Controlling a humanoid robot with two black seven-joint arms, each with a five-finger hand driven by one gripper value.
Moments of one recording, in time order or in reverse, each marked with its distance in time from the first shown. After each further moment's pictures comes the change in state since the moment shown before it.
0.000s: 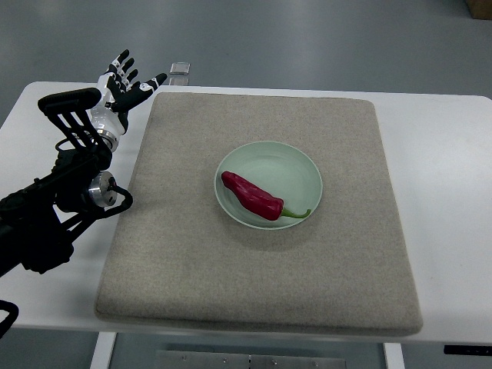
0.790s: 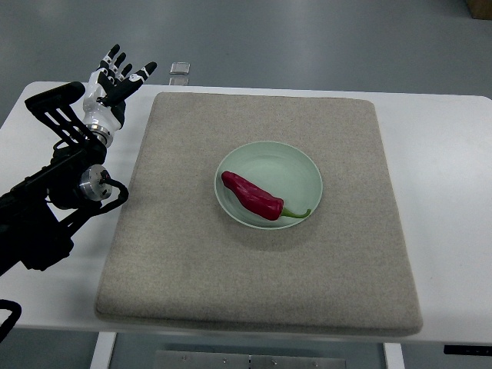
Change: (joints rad) left arm 0.020 -0.009 -0.096 -0.003 -0.045 -0.078 0.000; right arm 0.000 0.000 0.001 0.000 0.001 0.005 0.000
